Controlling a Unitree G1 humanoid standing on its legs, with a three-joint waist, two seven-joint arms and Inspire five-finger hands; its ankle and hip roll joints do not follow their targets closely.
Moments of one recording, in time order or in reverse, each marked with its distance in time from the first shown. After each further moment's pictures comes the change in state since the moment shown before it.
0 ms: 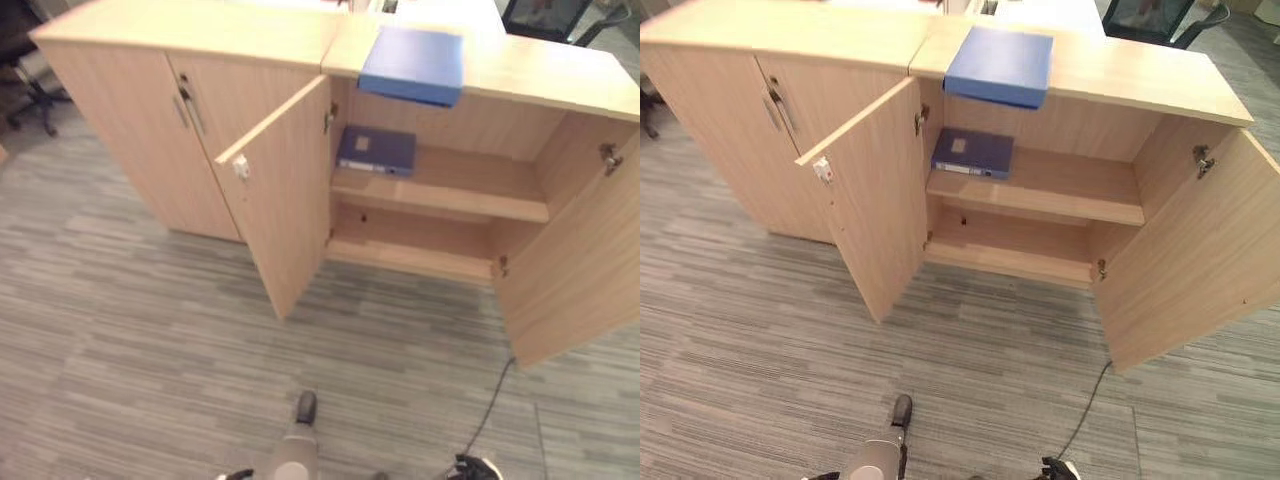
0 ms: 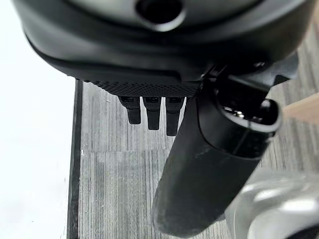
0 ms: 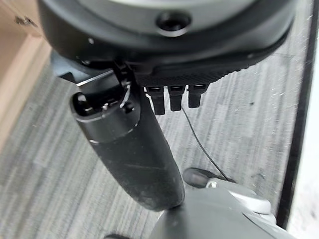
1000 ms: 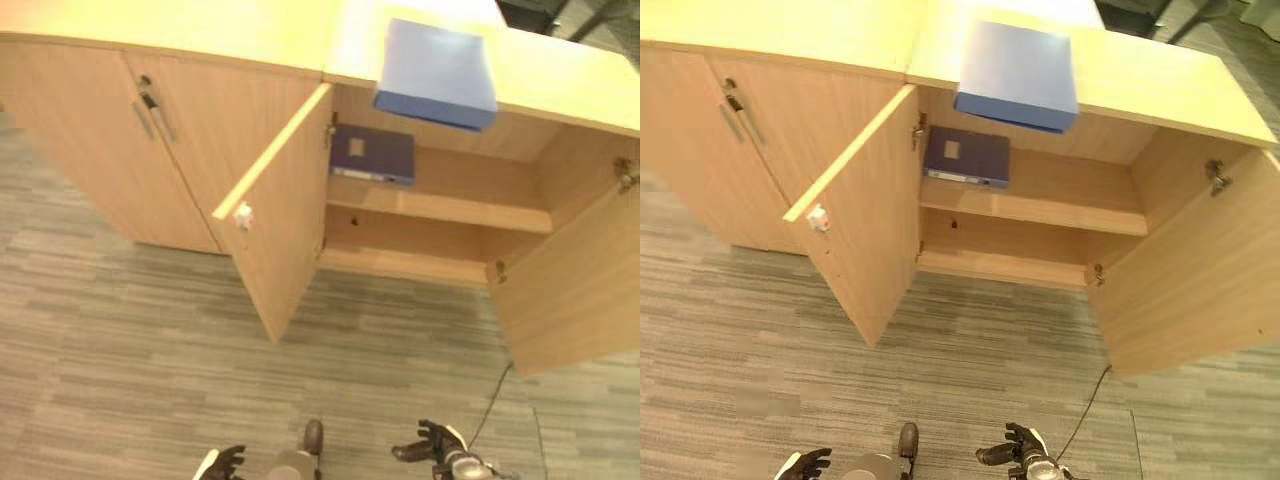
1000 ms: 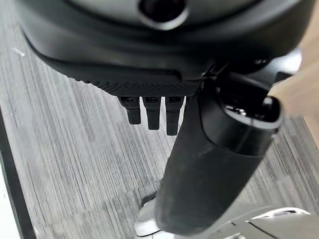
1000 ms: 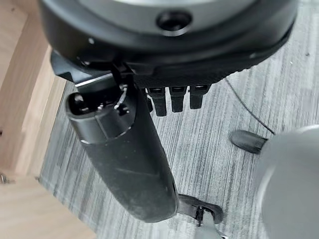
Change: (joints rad) left arm -0.006 0.079 -0.099 -0.050 0.049 -0.040 0.010; right arm -0.080 0.044 0.004 -0.040 0.023 -0.026 0.016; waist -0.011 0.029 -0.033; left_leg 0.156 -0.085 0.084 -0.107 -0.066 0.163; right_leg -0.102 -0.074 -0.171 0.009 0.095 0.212
